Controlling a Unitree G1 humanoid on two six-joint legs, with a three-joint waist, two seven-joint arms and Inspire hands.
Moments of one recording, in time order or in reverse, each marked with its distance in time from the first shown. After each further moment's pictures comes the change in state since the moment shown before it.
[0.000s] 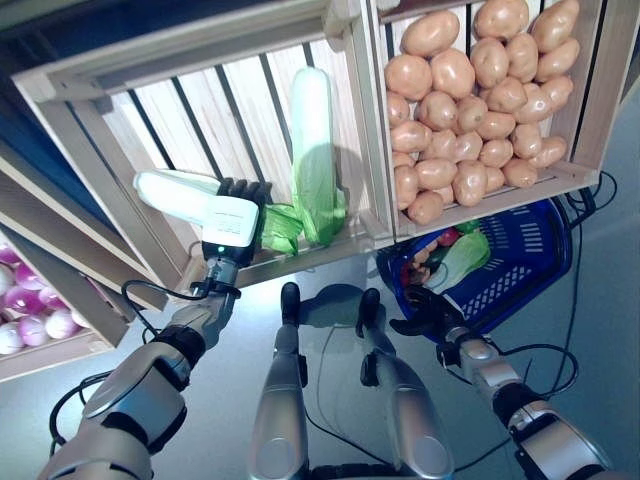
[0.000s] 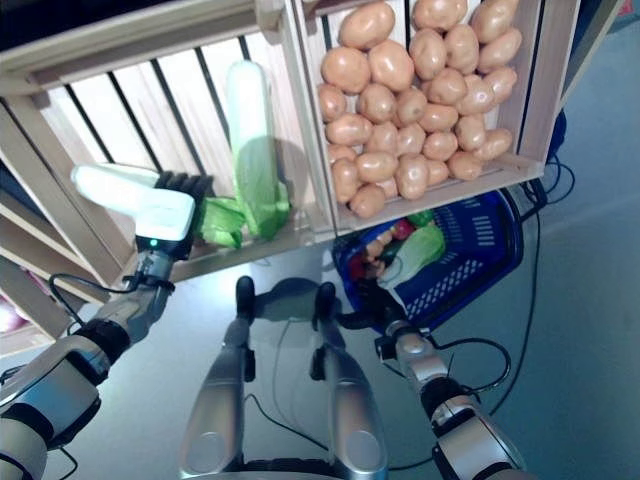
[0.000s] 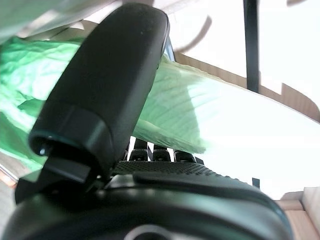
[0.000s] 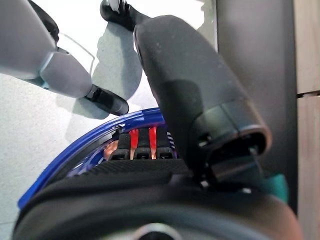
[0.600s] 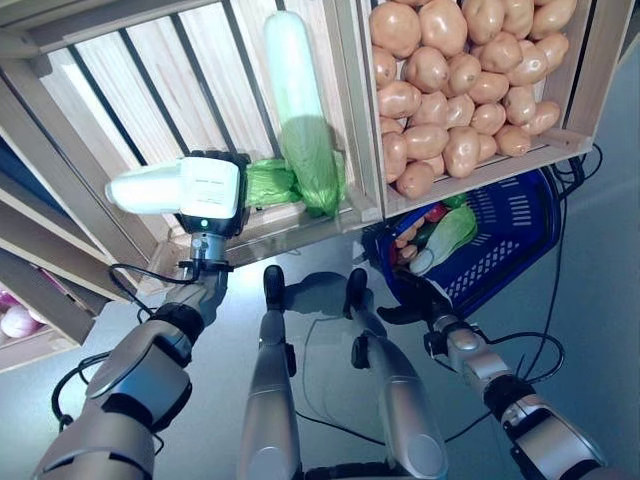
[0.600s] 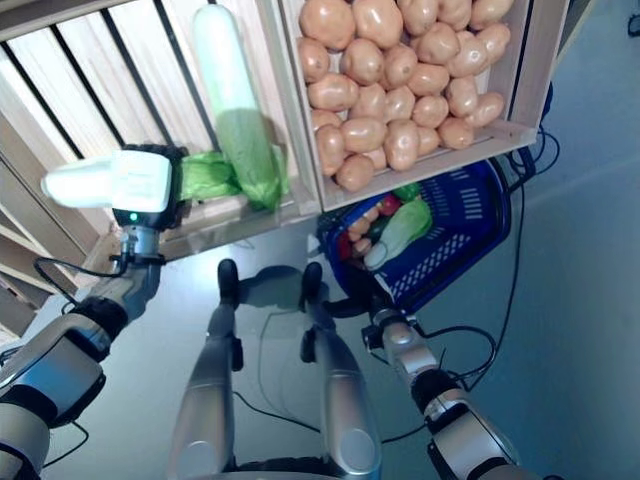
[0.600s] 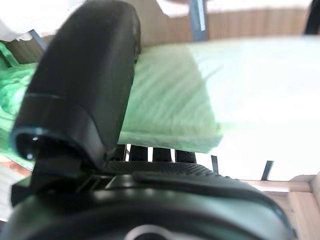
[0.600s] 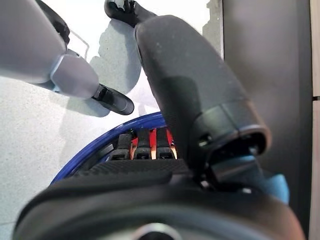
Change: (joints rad) left arm -0.114 -0.006 0.010 0.060 -0.019 0.007 0.095; right arm -0.016 0.002 0.032 -0.076 0.000 0.024 -0.033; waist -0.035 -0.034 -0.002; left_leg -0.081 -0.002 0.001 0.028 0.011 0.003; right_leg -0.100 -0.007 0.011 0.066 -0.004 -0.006
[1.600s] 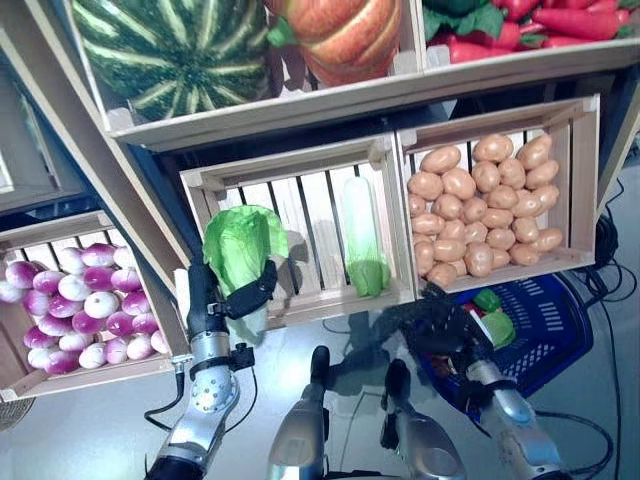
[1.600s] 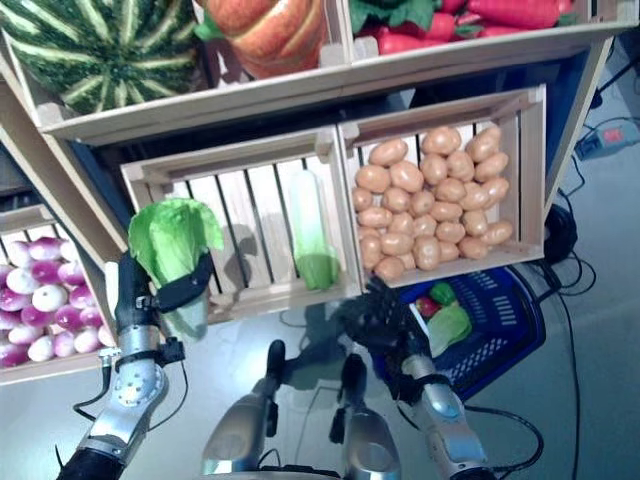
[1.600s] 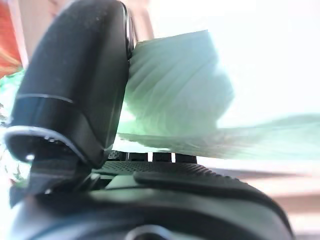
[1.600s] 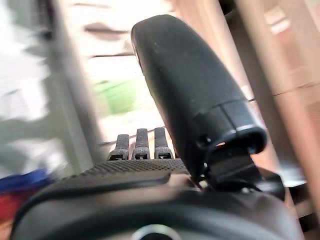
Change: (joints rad) left arm 0.908 -0.192 0.557 -0.972 -0.888 -0.394 -0.602; right arm 0.566 -0.045 -0.304 -0.711 0.116 -0.112 0.140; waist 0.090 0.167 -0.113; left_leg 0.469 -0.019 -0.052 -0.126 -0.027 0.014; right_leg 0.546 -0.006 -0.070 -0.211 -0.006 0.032
